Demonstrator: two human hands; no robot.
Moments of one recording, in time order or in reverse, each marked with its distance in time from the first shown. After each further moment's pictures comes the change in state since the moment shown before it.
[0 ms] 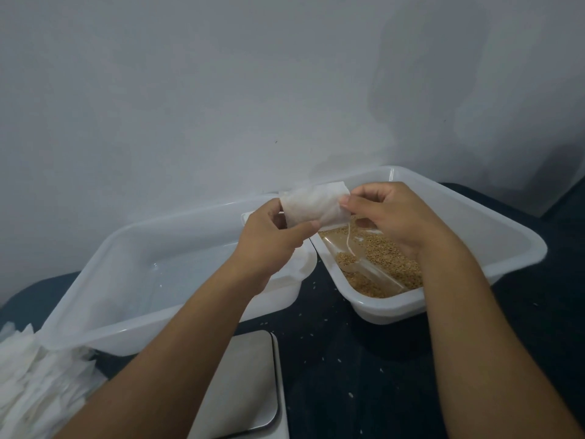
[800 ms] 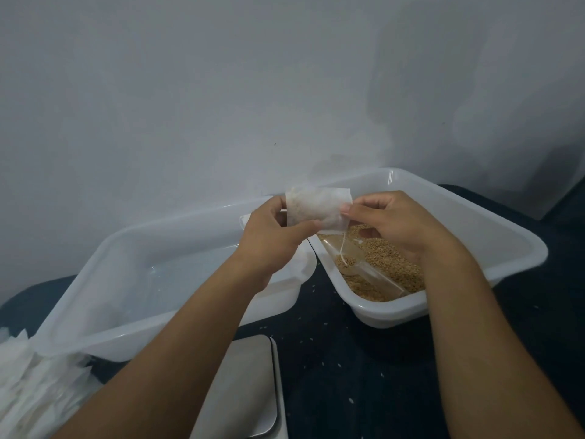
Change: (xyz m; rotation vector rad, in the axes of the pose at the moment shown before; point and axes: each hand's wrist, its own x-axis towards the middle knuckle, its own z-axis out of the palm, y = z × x) left_hand 0.008 0.004 0.005 0.010 0.005 0.022; right_hand 0.006 0.013 -0.005 0.018 -0.028 0.083
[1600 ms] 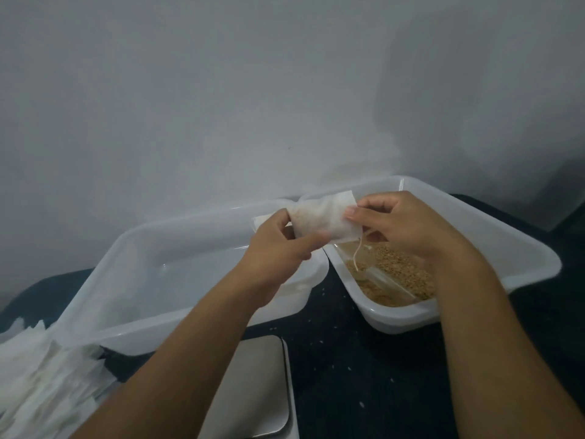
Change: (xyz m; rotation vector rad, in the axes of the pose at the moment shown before) left_hand -0.020 -0.002 -0.016 -0.113 -0.070 -0.054; right_hand -0.011 -0.025 0.014 -0.087 -0.055 -0.068
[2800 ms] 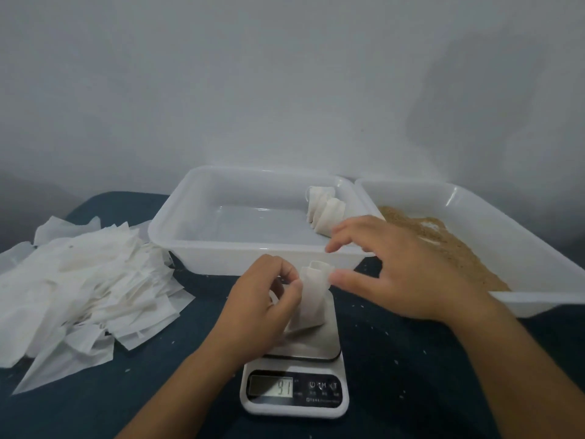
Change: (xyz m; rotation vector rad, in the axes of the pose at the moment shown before) left_hand -0.147 -0.088 -0.086 0.440 0.255 0.308; right_hand -0.078 -0.051 0.112 -0.854 -0.337 -0.486
